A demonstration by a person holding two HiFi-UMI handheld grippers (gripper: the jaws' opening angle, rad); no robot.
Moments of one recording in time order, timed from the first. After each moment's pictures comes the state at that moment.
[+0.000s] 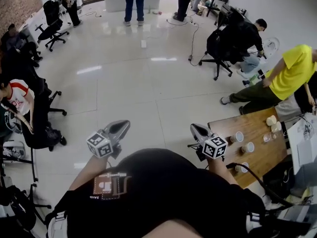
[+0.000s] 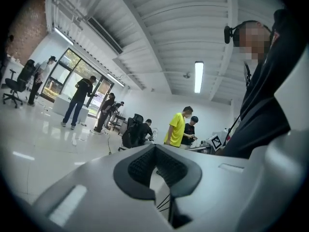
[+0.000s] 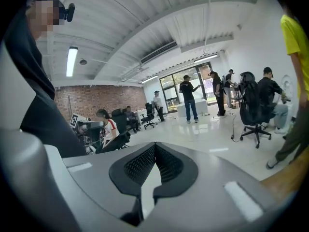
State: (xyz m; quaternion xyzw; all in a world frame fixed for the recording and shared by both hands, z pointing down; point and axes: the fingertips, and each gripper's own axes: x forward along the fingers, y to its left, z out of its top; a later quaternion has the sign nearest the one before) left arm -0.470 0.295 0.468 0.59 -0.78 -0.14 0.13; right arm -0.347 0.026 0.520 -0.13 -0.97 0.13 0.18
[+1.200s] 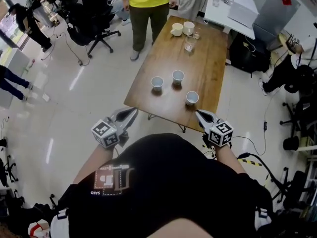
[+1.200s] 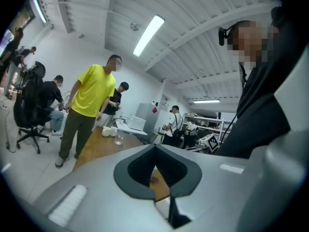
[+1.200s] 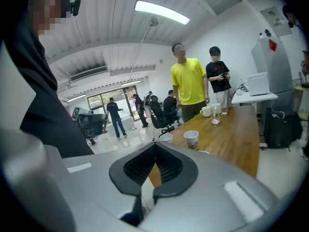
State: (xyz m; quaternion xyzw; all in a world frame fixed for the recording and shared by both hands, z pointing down) left arm -0.197 -0.133 0.472 0.91 -0.38 -0.03 0.19; right arm 0.066 -0.162 0.549 0.34 -0.91 0.21 0.11
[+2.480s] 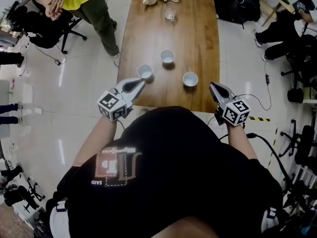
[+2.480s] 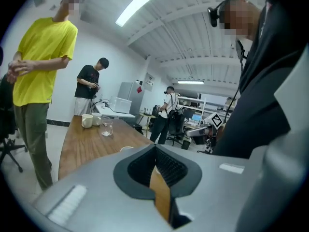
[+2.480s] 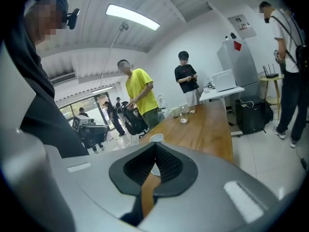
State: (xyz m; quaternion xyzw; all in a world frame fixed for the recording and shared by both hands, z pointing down) left arm -0.120 -0.296 0.557 0.95 -0.23 0.09 0.16; right arm 0.149 -0.244 0.582 0.47 -0.84 0.27 0.07
